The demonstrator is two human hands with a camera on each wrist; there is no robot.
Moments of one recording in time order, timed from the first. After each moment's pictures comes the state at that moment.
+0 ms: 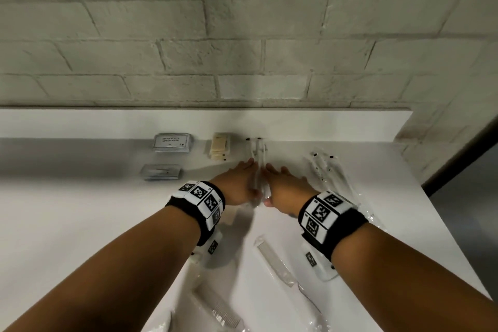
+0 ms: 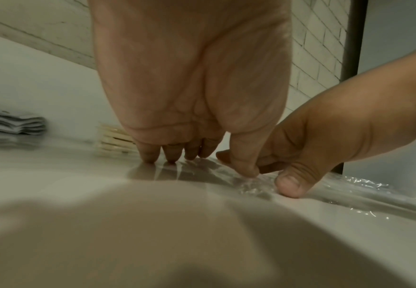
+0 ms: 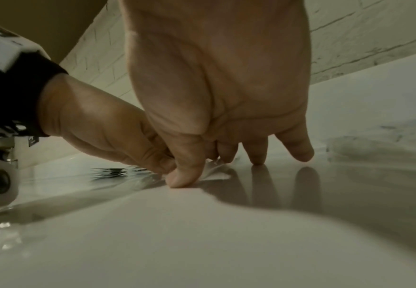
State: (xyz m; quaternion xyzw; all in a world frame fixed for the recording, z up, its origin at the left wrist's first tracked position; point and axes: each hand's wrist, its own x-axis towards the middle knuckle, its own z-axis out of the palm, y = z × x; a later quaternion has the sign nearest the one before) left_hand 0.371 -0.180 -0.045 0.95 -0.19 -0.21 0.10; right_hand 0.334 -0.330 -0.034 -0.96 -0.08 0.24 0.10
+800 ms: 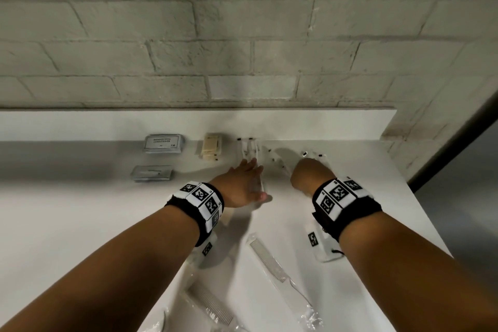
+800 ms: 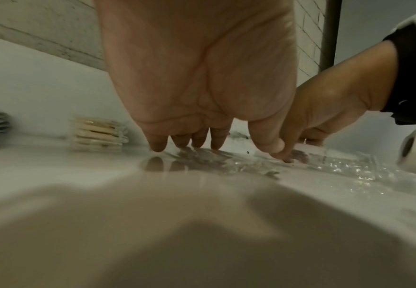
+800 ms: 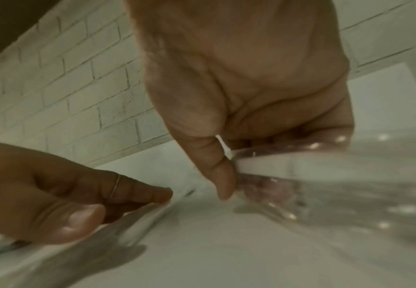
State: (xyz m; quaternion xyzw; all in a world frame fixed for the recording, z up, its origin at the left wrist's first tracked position) left_hand 0.356 -0.193 -0.033 0.93 -0.27 -0.24 0.08; right_hand 0.354 -0.384 -0.041 -0.97 0.13 0.17 0.07
